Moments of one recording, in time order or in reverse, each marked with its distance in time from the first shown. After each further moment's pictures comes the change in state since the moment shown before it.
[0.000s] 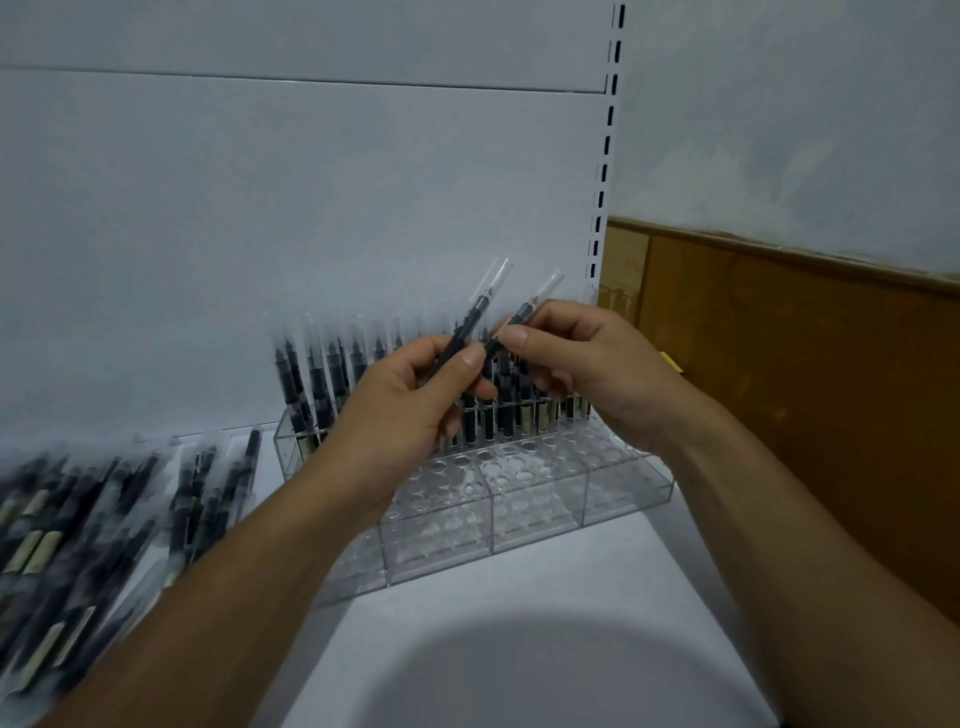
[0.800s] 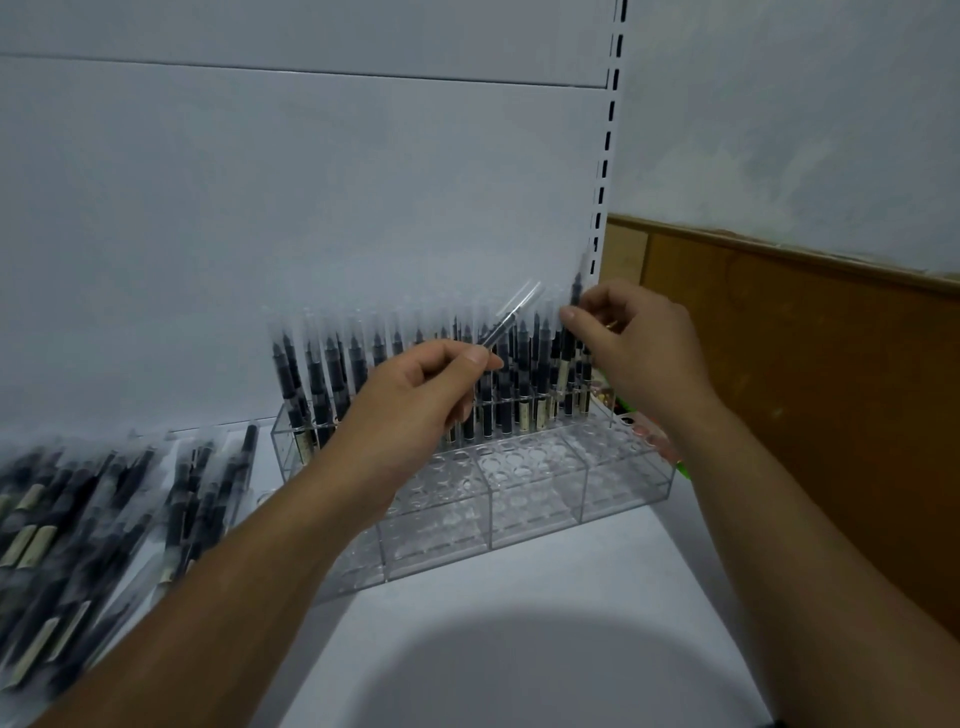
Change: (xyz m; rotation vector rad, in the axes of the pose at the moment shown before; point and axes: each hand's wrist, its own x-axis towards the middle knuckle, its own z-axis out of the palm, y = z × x) left_hand -0.001 -0.002 0.001 0.085 -0.028 -0.001; right_hand 0.011 0.023 -0.026 -0.623 0.484 -0.088
